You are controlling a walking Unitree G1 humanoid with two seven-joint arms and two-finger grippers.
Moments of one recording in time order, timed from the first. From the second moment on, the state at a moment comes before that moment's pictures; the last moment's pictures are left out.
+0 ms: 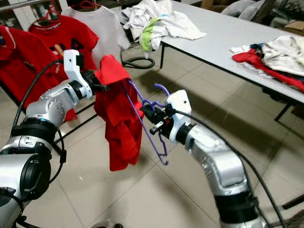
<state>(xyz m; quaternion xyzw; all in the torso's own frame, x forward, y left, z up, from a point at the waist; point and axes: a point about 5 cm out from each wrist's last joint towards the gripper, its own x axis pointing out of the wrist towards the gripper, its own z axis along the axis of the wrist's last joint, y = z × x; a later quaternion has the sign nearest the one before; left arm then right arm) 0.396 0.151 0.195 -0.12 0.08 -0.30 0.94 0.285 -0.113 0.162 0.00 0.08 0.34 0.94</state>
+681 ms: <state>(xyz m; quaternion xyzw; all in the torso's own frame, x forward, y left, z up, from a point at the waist) 0.374 0.142 0.194 -0.04 0.09 -0.37 0.92 0.292 -0.126 0.156 -0.07 0.11 0.32 0.94</state>
